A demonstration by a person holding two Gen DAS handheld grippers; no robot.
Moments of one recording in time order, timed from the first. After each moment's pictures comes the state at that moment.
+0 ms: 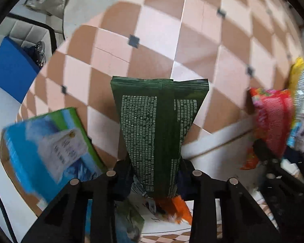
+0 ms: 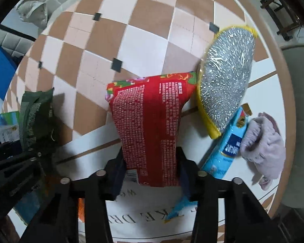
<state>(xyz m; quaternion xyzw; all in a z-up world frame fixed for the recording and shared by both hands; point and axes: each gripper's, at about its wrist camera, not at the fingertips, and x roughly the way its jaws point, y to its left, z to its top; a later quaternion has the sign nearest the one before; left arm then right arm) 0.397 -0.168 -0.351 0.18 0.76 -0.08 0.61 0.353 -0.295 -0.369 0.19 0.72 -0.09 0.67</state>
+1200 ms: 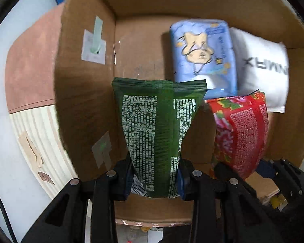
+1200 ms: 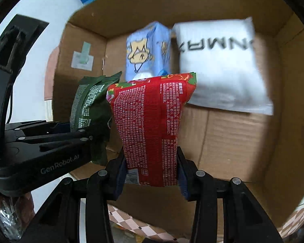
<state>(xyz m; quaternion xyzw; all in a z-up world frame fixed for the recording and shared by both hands) 0.339 0.228 -0.319 0.01 0.82 0.01 0.57 0.327 0.117 -0.299 0.12 0.73 0.18 0.64</state>
